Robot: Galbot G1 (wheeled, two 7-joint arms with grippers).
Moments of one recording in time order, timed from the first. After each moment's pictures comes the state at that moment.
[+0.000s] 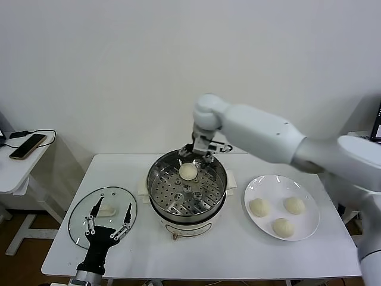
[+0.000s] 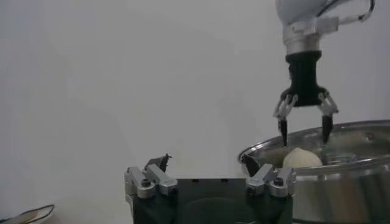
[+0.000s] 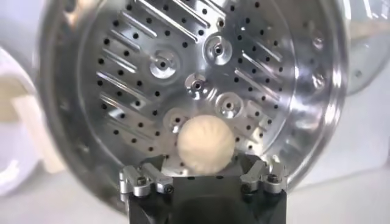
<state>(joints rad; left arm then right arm) 1.71 -1.33 -0.57 -2.07 0.03 -0.29 -0.01 0.49 1.10 -1.05 1.16 -0.08 0.36 -1.24</state>
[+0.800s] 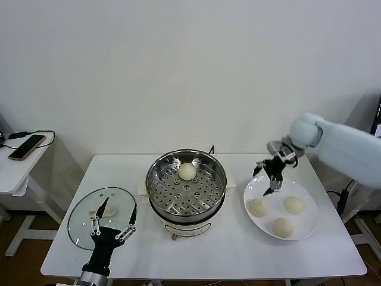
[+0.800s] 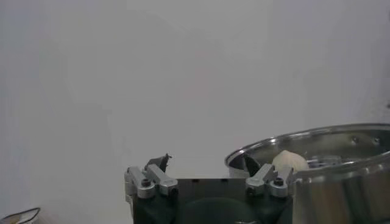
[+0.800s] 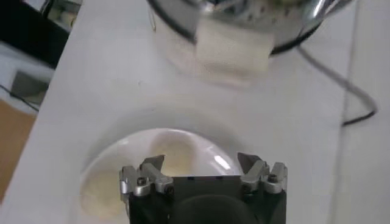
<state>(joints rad) 1.71 -1.34 -0.55 -2.06 0.05 -0.30 -0.01 0.34 0.73 -1.23 1.18 0.31 -0.07 -1.14</state>
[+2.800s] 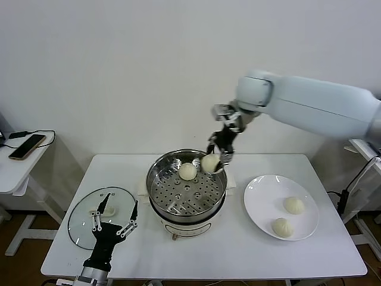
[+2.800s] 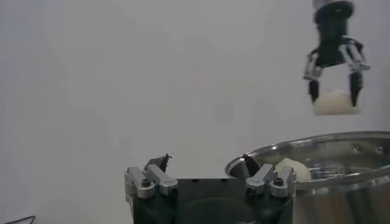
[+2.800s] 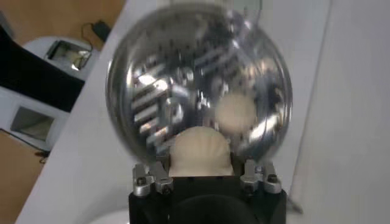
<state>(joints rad) 1.68 -1.32 -0.53 -2.07 0.04 -0.29 -0.02 0.79 1.17 -1.47 1.29 0.68 -0.27 -1.14</state>
